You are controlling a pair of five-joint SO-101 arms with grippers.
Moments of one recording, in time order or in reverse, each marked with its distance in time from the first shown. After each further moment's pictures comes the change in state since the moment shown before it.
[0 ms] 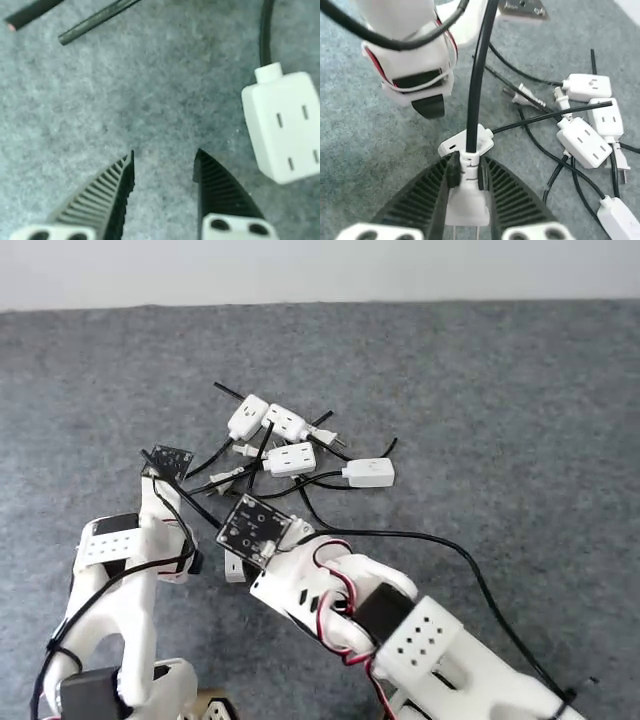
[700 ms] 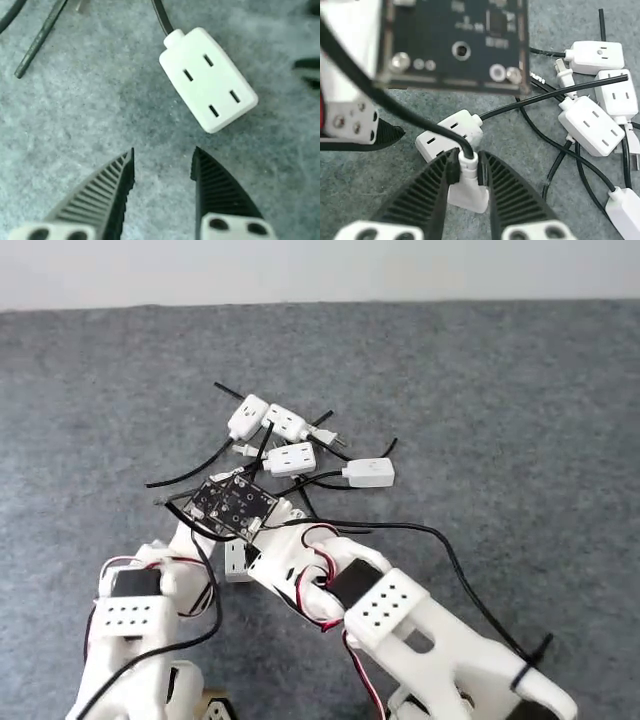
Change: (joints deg) left arm 8.4 -29.8 18.5 1.6 -11.3; right arm 3.8 15.4 0.0 -11.1 0.3
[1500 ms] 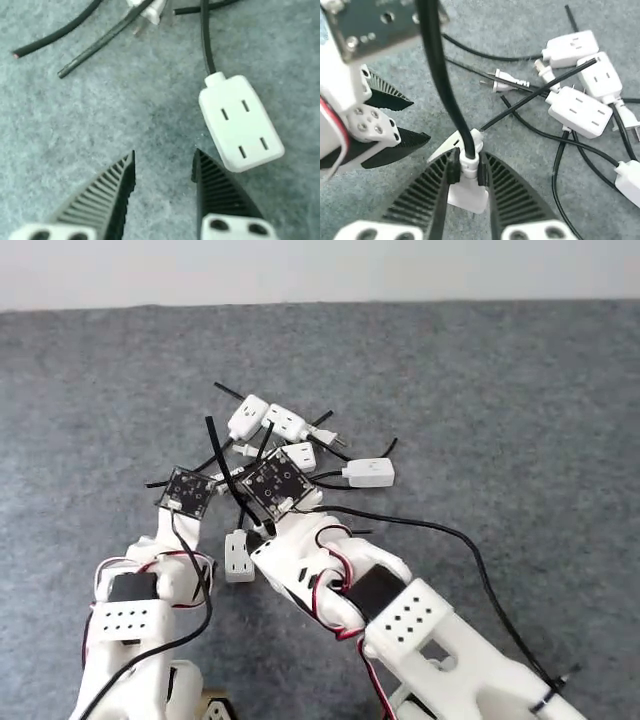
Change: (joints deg) left arm -1.8 -1.0 1.4 -6.9 12.3; right arm 0.9 -9.8 0.0 4.6 -14.8
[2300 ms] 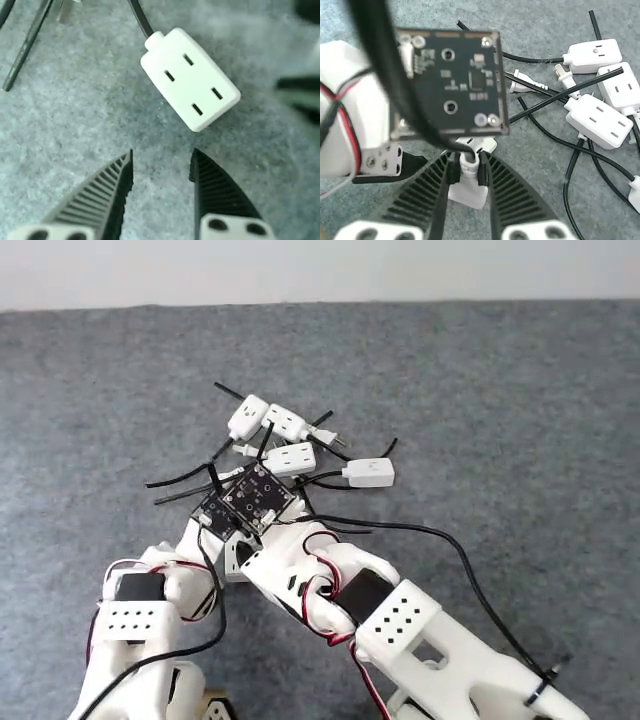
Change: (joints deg) left arm 3.6 0.0 0.0 7.2 -15.3; right arm -3.1 2.6 0.0 -1.7 2.7
